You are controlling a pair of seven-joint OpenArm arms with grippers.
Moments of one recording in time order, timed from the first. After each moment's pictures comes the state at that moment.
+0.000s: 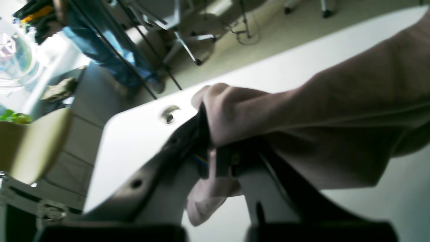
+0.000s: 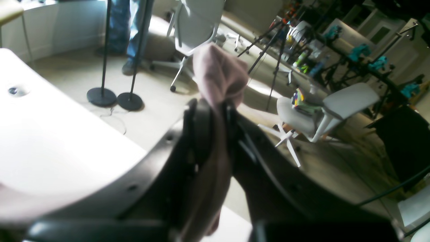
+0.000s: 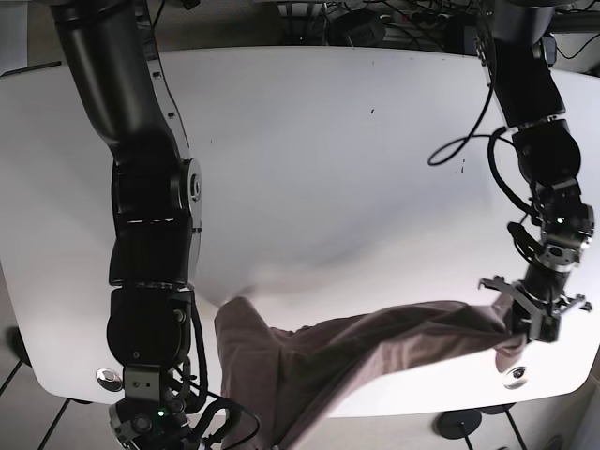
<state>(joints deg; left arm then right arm) -22.4 -20.5 -18.0 89.6 -3.9 -27.5 26.1 60.1 -1.8 0.3 71.4 -10.3 28.4 -29.9</state>
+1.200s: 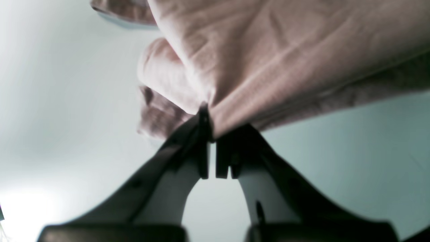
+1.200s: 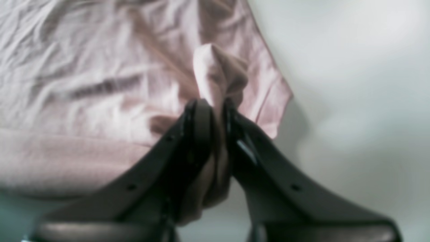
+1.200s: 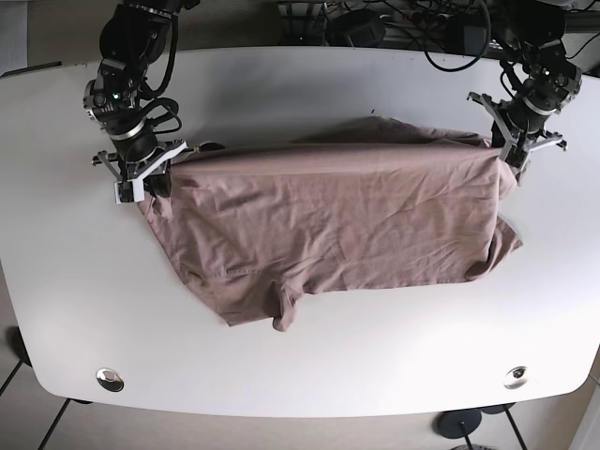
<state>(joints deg) 22.5 -14.4 -31.0 105.5 -4.3 -40.6 35.2 -12.4 -0.4 24.4 103.5 6.5 26.5 -34.8</state>
